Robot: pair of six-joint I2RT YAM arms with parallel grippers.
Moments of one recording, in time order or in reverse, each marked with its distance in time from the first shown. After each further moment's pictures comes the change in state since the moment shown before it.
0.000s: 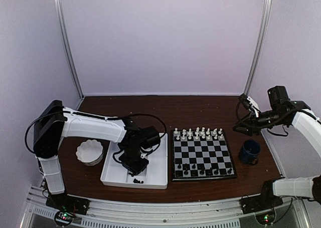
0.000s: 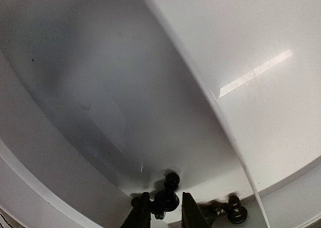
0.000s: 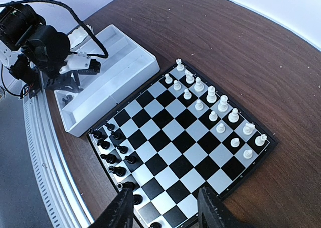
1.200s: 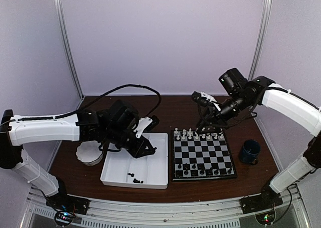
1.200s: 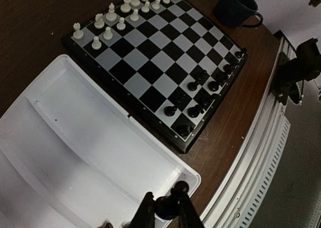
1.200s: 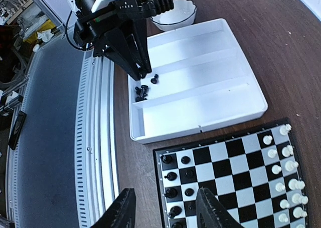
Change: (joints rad) left arm 0.002 -0.451 -0.180 0.465 0.171 0.146; right arm 0.520 0.349 0.383 -0.098 0.030 -0.015
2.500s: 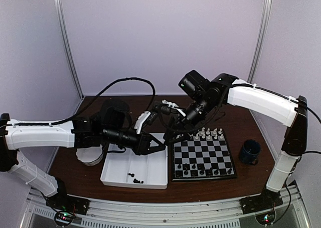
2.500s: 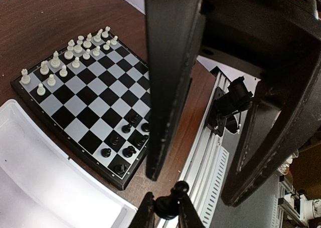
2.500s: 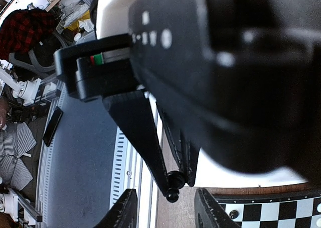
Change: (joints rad) left arm 0.000 -0.080 -0.140 0.414 0.222 -0.167; right arm 0.301 0.359 0.341 -0.031 -0.080 0.135
